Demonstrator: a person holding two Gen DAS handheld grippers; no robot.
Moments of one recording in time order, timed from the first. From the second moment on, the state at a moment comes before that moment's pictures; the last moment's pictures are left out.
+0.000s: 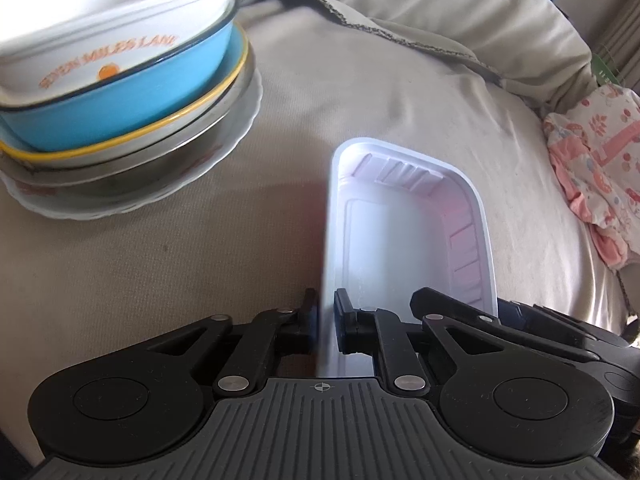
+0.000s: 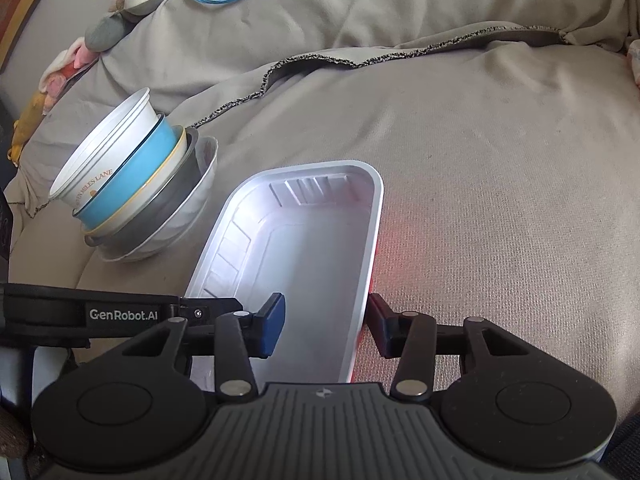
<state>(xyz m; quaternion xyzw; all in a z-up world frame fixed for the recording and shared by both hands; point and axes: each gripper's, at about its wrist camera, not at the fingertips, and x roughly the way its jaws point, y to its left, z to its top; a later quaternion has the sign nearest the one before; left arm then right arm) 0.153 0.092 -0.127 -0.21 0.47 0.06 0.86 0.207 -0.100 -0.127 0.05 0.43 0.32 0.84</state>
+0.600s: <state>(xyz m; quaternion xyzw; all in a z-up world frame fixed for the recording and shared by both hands) 0.070 0.184 0.069 -0.20 0.25 0.06 0.95 0.185 -0.033 0.066 0.03 0.27 0.41 0.87</state>
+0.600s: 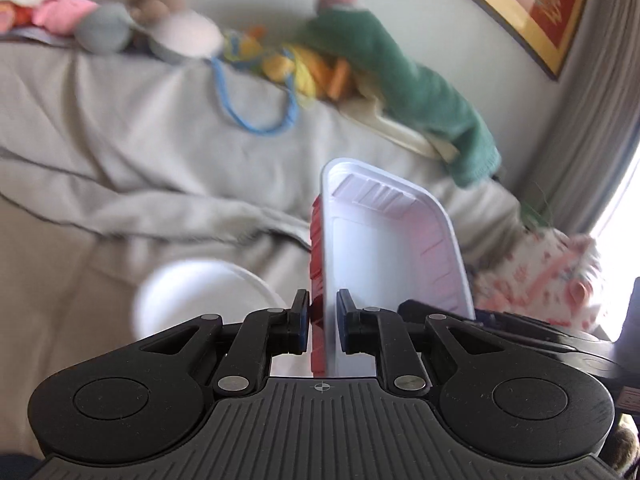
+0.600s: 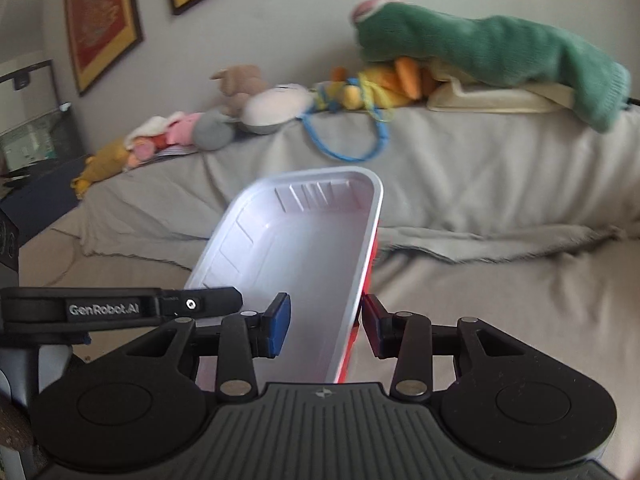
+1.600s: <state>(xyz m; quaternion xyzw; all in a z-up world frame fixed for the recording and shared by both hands) 0.074 0.310 -0.013 -0.37 0.22 0.09 0.90 0.236 0.097 -0.003 -0.02 0.37 0.40 0.84</state>
